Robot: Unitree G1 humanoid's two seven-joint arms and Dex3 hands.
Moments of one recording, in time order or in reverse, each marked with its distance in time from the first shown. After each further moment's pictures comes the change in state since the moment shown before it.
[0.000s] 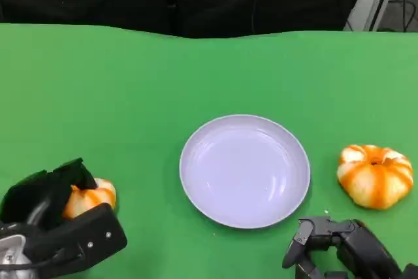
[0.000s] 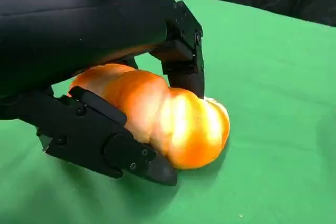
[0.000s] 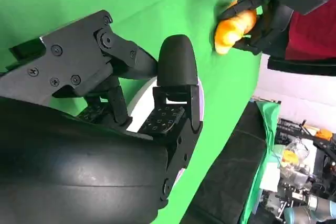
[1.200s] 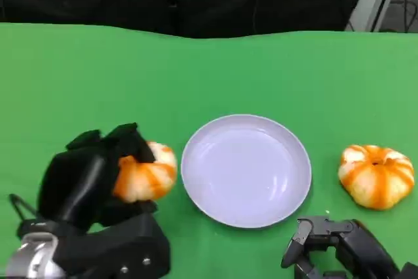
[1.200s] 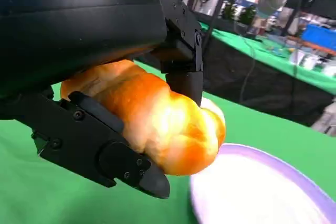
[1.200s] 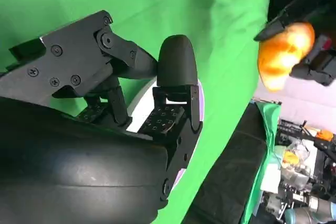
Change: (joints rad) left arm 0.133 -0.076 -0.014 -0.559 0.048 0.010 -0.048; right arm -0.007 0.005 0.002 0.010 0.000 0.000 -0.001
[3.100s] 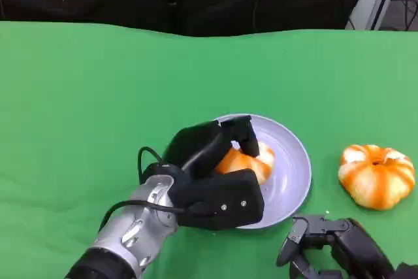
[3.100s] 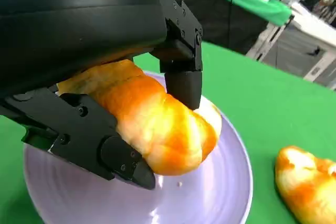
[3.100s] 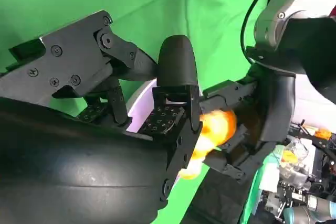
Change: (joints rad) left arm -0.513 -0.298 -0.227 0.784 -0.048 -0.188 -0.035; right arm 0.000 0.013 0.006 -0.004 -0.019 0.000 -0.026
